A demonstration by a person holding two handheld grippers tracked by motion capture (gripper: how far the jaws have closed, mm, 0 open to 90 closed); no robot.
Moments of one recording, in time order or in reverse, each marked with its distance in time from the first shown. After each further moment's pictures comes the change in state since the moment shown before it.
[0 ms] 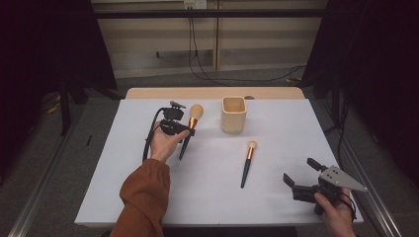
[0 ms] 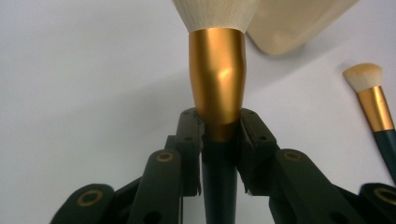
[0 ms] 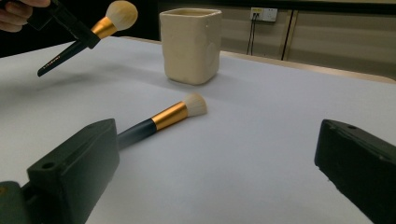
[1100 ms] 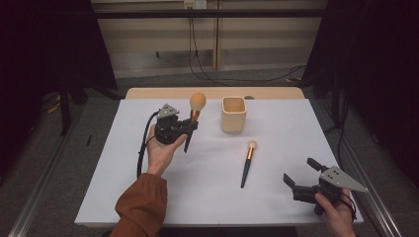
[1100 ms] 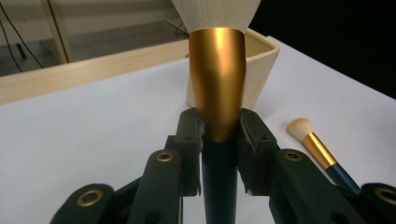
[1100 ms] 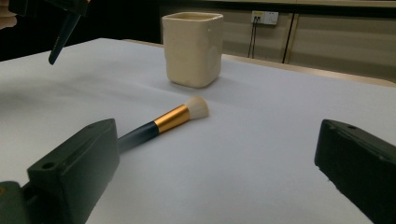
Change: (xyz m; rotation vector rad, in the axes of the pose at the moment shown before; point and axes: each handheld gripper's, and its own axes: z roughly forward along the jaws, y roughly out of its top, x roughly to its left) left arm -0.019 -0.027 -0.033 -0.418 -0.090 0.188; right arm 0.001 0.001 -0.001 -0.015 0.008 -0.002
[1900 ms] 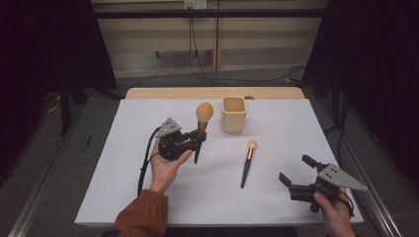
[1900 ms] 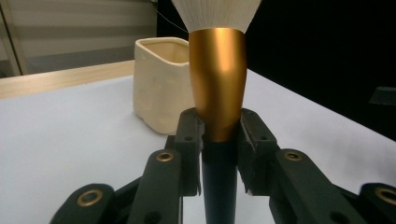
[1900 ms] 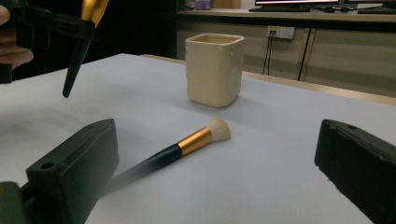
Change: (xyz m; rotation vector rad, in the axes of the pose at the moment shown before) left arm -0.038 -0.026 -0.013 -0.103 -0.133 -0.020; right arm 0.011 0.016 0.003 -0.048 0.066 0.009
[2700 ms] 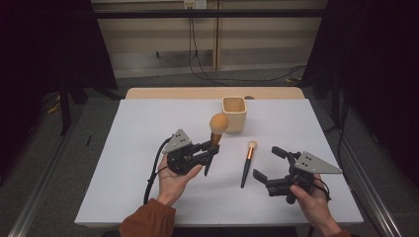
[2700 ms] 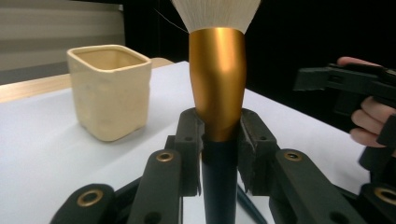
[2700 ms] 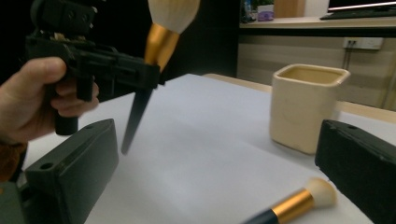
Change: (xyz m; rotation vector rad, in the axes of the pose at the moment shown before) left arm -0.048 -0.003 -0.007 -0.034 -0.086 0.059; right arm 0.044 0.038 0.045 -0.037 0.261 0.026
